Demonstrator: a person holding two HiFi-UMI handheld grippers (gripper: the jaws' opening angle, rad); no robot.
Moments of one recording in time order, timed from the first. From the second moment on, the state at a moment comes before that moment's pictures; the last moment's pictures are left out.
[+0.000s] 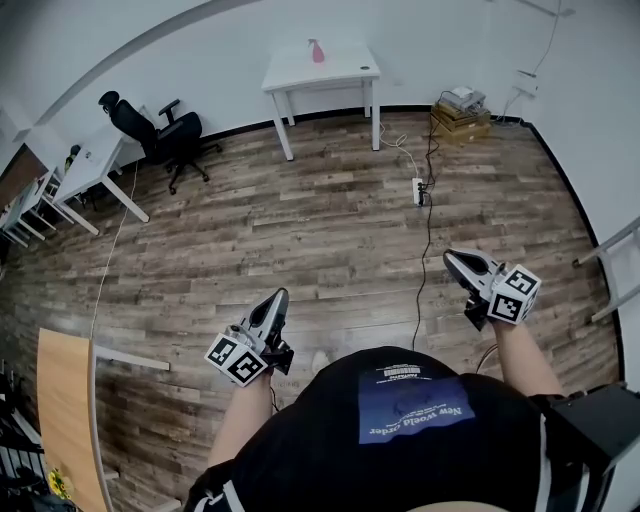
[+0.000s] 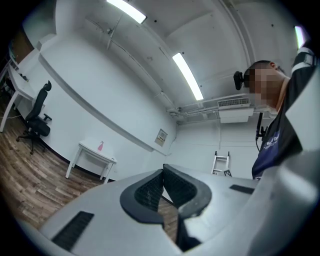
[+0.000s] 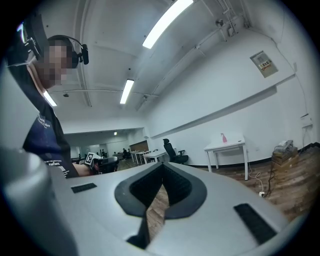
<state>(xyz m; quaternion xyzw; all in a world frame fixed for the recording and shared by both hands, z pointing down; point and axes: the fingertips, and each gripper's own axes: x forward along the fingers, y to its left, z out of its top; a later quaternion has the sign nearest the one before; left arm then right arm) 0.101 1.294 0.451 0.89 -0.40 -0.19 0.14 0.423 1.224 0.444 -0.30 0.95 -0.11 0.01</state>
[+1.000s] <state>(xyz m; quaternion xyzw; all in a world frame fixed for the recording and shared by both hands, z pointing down) -0.089 1.056 0.451 0.90 -0.38 -0.19 0.13 0.258 0.997 0.423 -0.33 0.93 -0.13 0.06</state>
